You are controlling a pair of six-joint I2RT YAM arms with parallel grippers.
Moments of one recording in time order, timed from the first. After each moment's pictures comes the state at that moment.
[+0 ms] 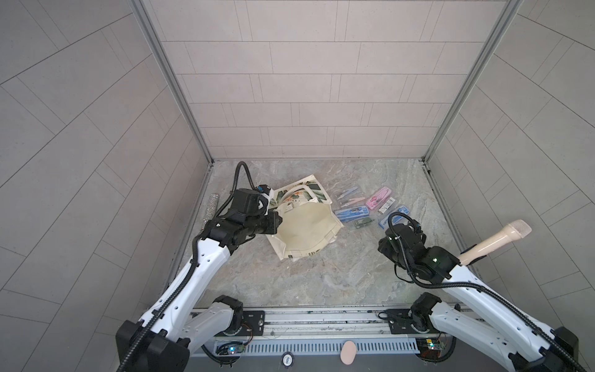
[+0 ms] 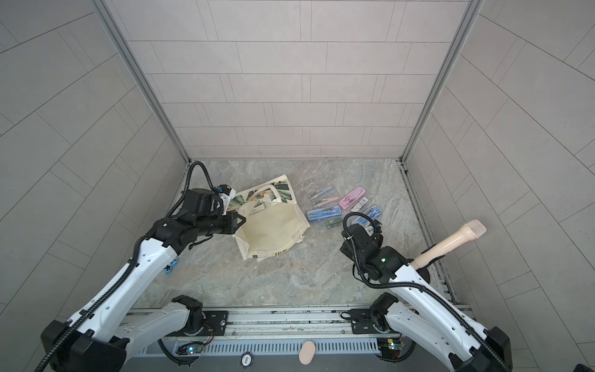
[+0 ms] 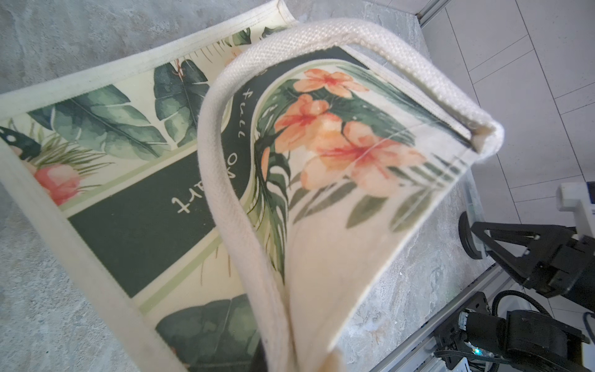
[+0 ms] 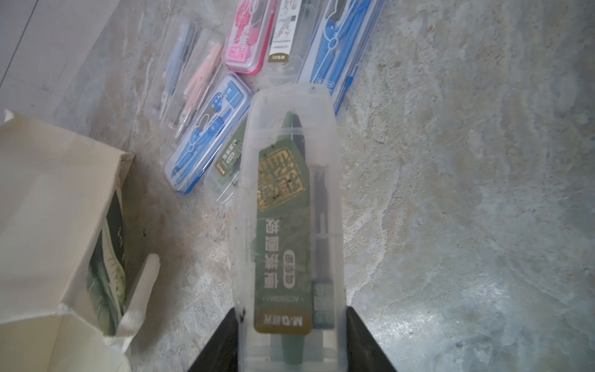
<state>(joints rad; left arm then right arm) -0.34 1.04 0.98 -0.73 0.32 -0.32 0.58 0.86 0.65 -0.78 0.32 1.21</state>
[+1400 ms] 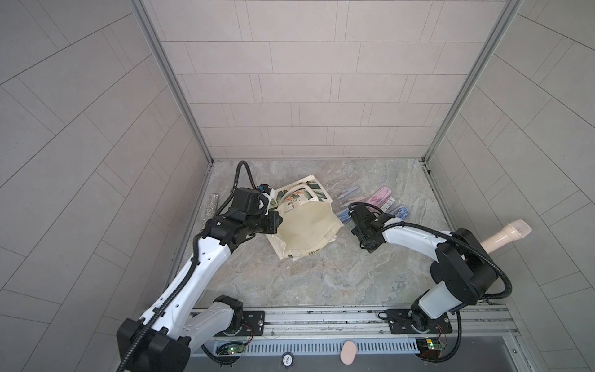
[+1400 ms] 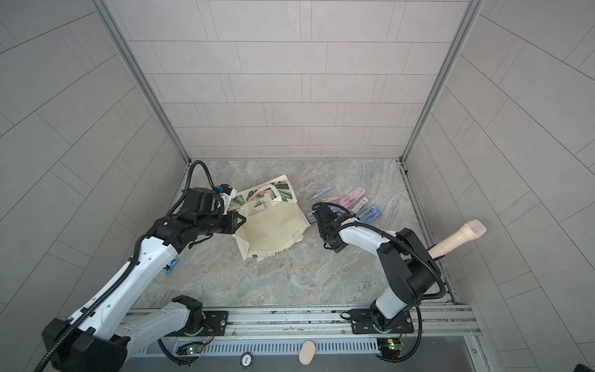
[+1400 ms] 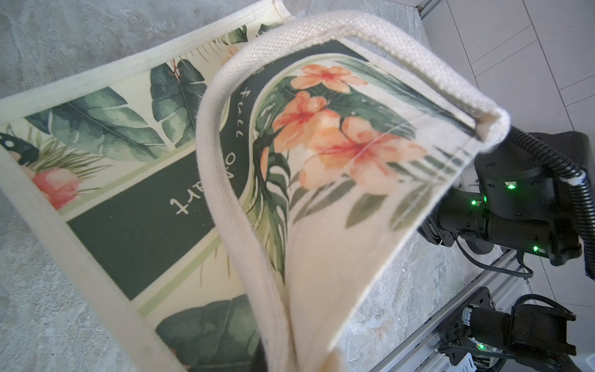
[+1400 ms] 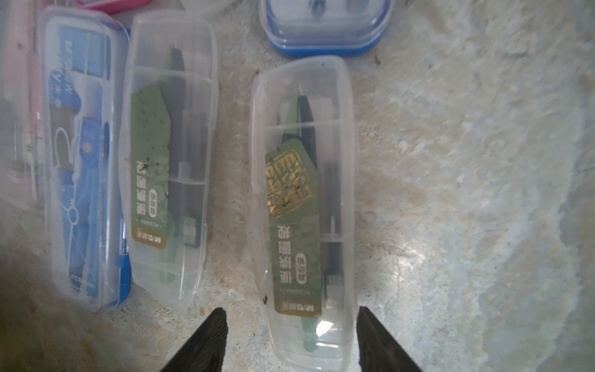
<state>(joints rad) -0.34 1.05 0.99 -0.74 0.32 -0.30 0.54 1.58 0.89 -0.59 0.25 1.48</state>
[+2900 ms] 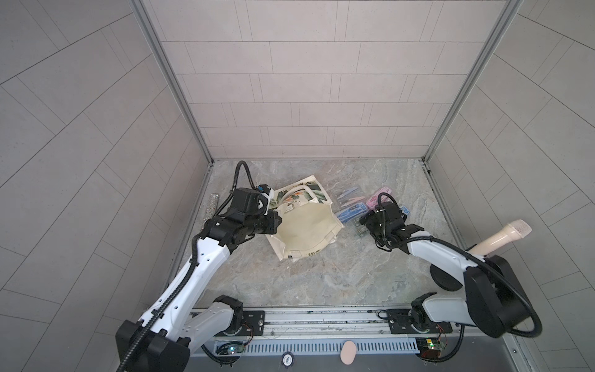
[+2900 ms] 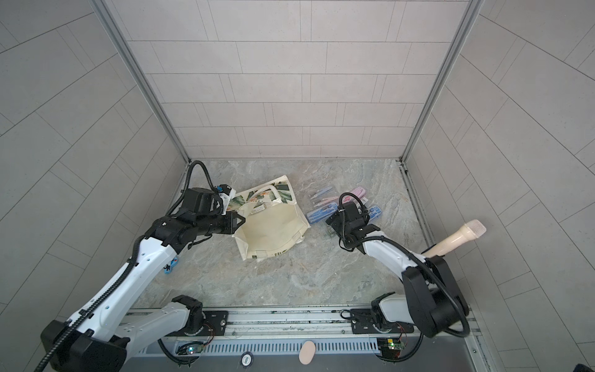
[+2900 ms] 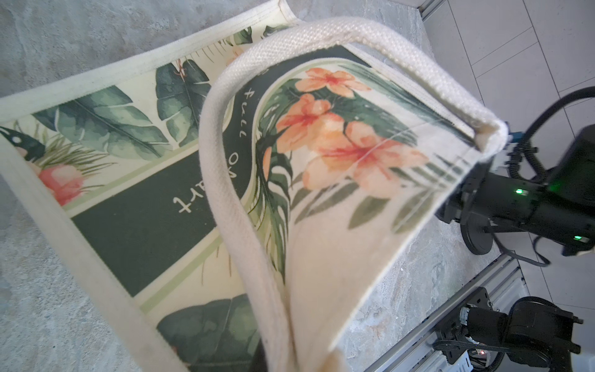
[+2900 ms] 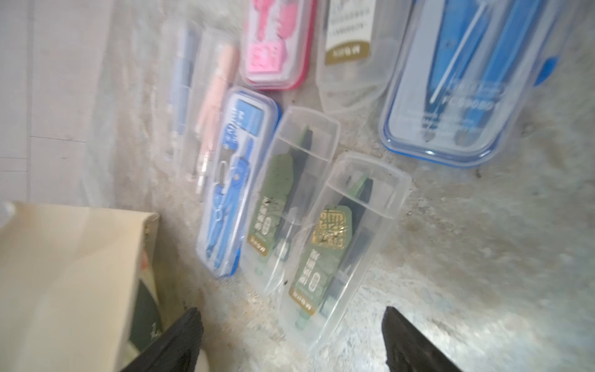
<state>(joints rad) -0.34 1.04 0.99 -0.76 0.32 -0.31 0.35 1.23 0.67 -0.25 0.06 1.13</state>
